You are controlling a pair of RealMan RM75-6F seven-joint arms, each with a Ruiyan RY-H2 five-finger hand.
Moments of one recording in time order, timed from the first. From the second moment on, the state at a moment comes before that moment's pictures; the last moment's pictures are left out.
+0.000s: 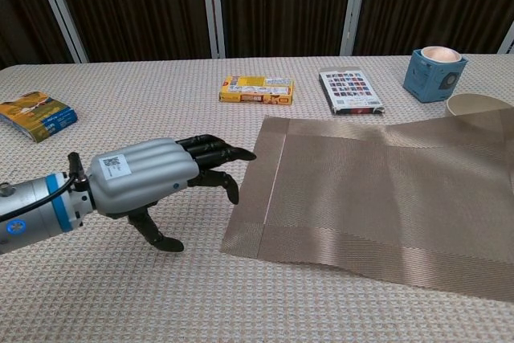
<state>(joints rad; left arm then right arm) -0.71 -1.76 0.04 -1.02 1.90 1.10 -0.10 0.17 -1.14 0.05 -1.74 -1.42 1.48 -0.23</state>
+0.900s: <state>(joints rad) -0.82 -1.95 0.08 -0.79 1.88 1.13 -0.14 0.15 -1.13 0.08 -1.74 -1.43 1.48 -0.21</state>
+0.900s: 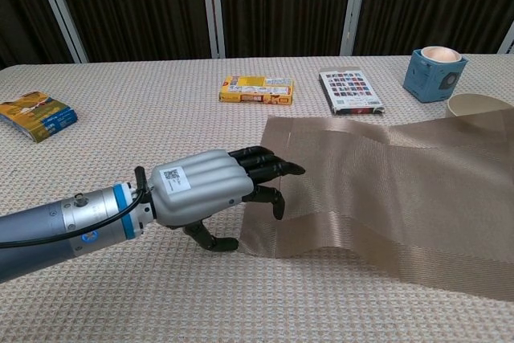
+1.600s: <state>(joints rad) -0.83 -1.97 0.09 -0.81 1.82 1.10 -0.16 0.14 -1.12 0.08 -1.75 -1.45 1.49 -0.19</state>
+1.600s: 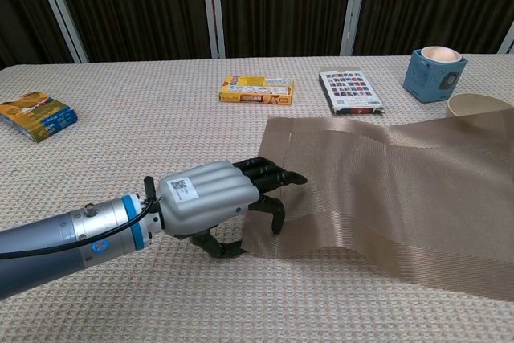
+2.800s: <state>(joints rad) -0.78 -1.79 0.07 -1.14 1.71 1.10 -0.07 0.11 -1.09 0.08 -1.79 -1.52 1.54 -0.17</state>
